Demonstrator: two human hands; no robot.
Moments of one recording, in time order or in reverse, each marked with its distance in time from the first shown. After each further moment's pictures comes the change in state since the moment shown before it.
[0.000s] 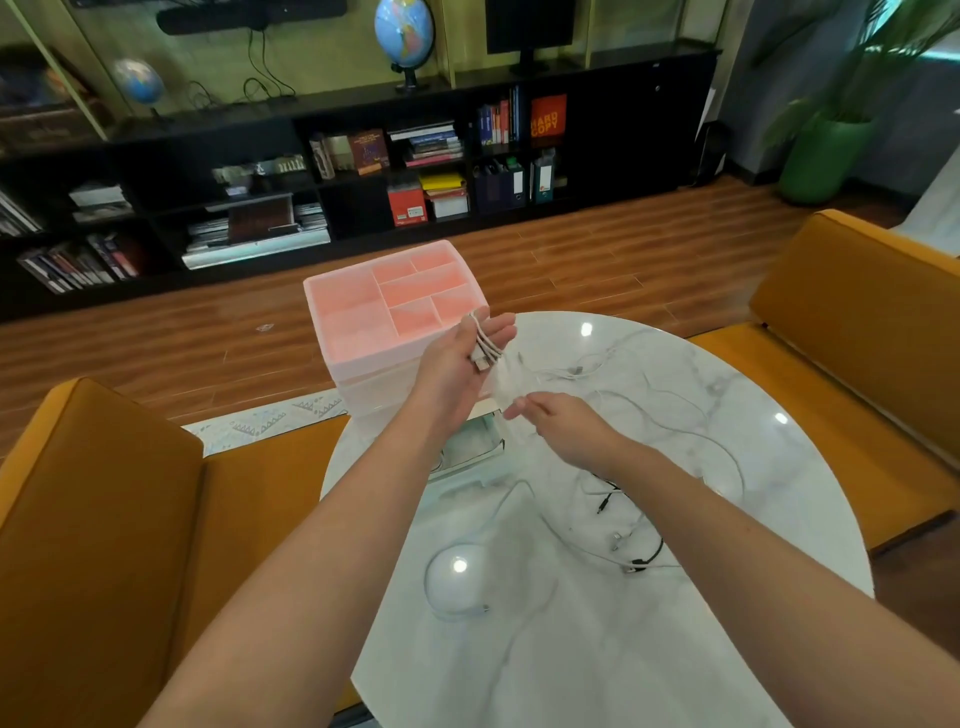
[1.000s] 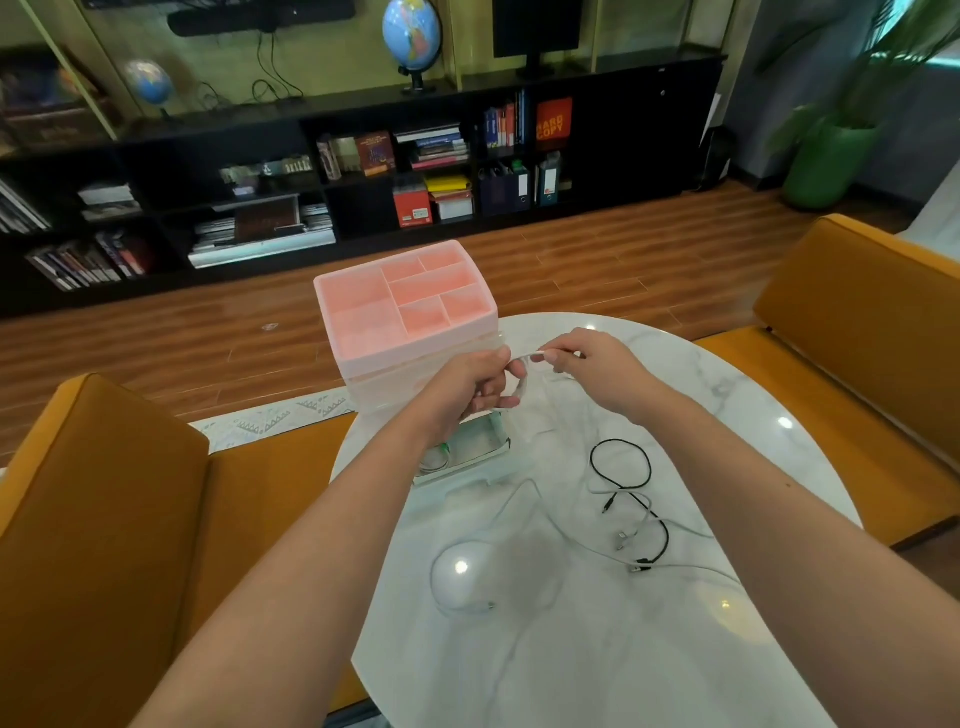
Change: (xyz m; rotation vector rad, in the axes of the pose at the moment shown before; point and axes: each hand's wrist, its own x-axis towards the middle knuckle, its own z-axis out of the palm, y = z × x) left_hand -0.016 0.006 -0.019 0.562 -0.292 -0.144; right_hand 0.016 -0.019 -0.048 0.023 0.158 -0.139
